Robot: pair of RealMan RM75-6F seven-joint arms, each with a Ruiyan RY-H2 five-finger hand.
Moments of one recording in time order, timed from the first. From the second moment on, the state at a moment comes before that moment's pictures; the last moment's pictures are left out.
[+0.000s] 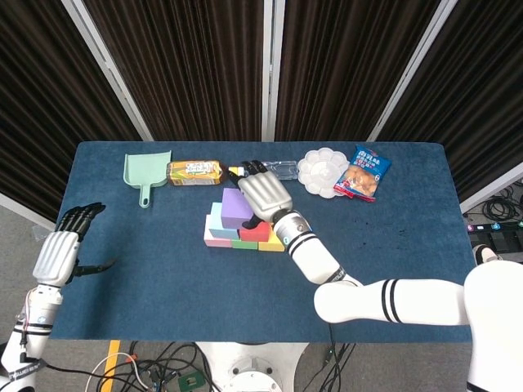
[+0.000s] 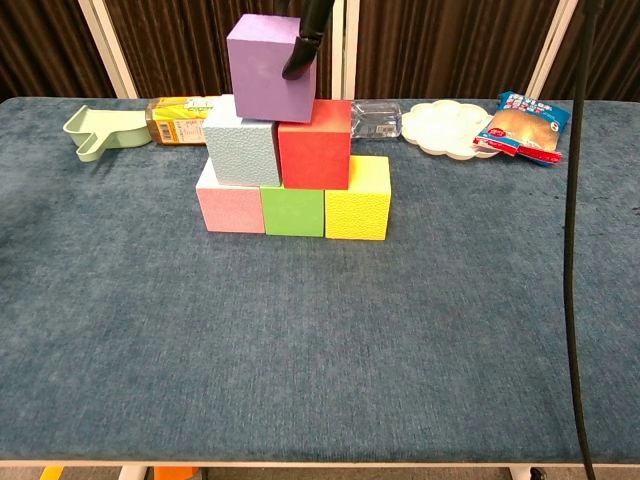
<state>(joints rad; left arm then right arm) -0.27 -1.20 -0.11 -1.62 1.47 1.37 -0.20 1.40 -1.35 0.27 -1.74 -0.31 0.92 -0.54</state>
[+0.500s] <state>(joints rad) -0.27 -1.20 -0.11 -1.61 1.47 1.38 -0.21 1.42 -1.36 0.28 -1.75 -0.26 0.94 -0.58</state>
